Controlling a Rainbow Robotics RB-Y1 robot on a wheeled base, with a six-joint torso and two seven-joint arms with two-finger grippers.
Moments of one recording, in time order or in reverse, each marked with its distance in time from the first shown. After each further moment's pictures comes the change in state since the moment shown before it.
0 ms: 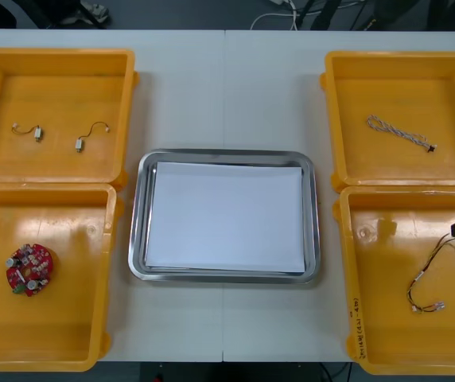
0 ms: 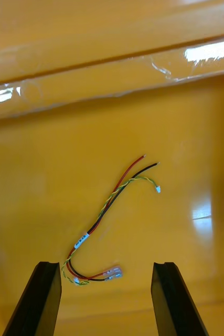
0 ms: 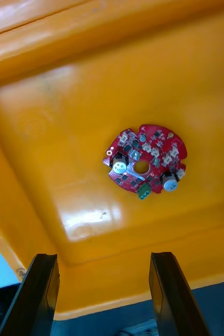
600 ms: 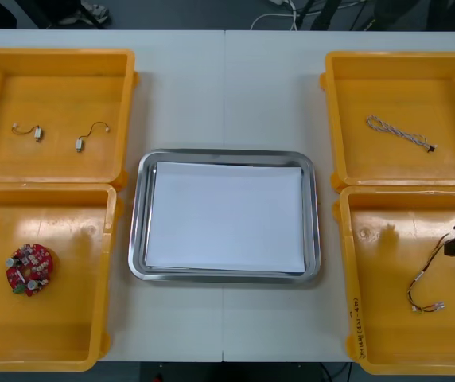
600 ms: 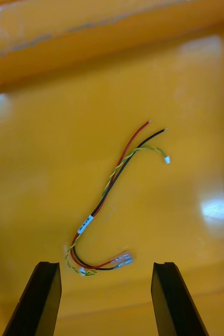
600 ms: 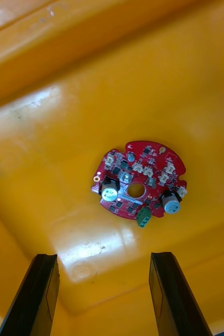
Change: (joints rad) right arm 0.103 0.115 -0.037 -0.099 0.091 0.015 -0.042; left arm 0.143 0.001 -0.066 0.000 0.008 -0.279 -0.125
